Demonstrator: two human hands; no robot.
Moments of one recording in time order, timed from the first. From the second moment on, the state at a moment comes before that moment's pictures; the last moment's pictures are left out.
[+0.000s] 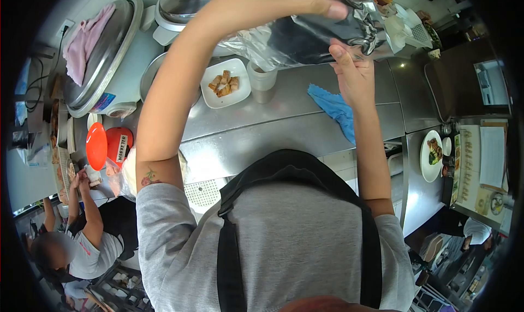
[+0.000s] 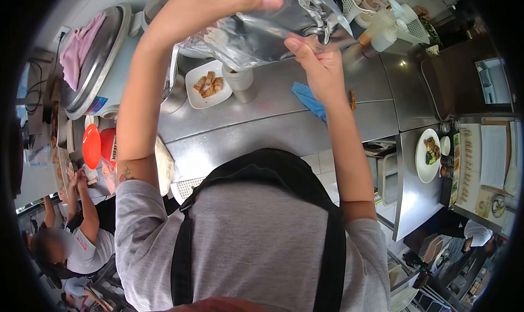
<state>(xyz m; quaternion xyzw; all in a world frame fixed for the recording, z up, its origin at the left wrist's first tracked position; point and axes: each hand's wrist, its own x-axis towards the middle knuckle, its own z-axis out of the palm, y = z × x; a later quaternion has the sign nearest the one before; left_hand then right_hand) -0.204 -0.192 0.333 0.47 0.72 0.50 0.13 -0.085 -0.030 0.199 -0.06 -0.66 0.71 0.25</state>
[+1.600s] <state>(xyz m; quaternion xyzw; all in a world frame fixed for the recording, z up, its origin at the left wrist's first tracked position) -0.146 -0.196 0.102 0.28 0.67 0.66 0.19 -0.029 0.034 0.179 -0.14 -0.63 0.73 0.23</state>
